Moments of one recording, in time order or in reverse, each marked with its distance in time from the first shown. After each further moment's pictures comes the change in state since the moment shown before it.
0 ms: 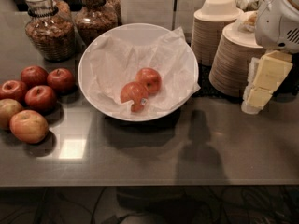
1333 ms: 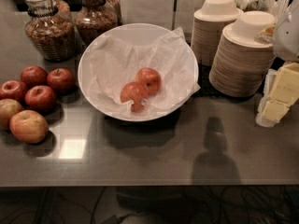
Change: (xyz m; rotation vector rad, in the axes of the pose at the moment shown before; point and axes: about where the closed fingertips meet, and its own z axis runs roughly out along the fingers) arm 0.028 0.019 -0.003 -0.013 0.027 0.068
